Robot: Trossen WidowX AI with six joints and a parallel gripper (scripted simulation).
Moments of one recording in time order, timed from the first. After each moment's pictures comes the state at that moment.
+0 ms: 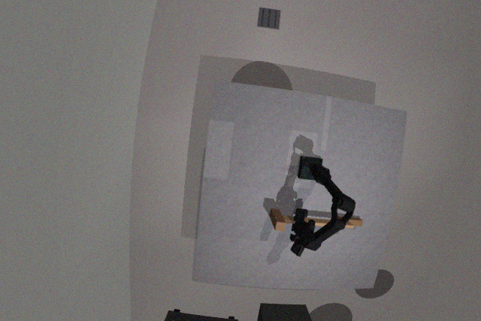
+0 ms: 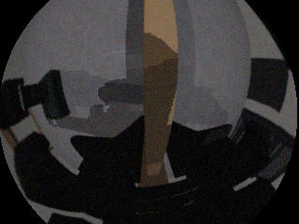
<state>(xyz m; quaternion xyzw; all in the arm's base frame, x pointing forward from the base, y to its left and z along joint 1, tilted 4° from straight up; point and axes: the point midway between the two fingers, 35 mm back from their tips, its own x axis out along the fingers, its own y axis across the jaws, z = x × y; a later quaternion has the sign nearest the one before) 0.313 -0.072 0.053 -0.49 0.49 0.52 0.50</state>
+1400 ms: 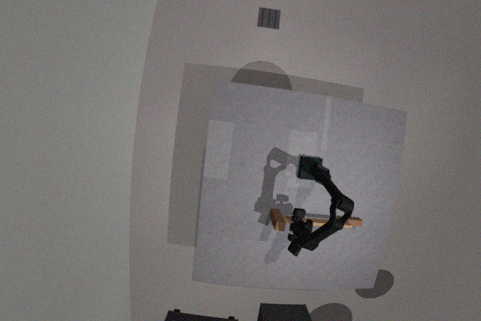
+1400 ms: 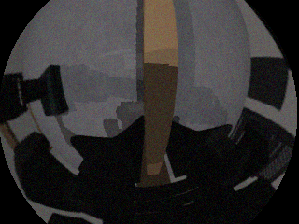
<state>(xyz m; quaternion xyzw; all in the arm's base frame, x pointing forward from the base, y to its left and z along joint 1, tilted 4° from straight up) 0.313 -0.085 0.052 -0.49 0.49 0.52 0.50</state>
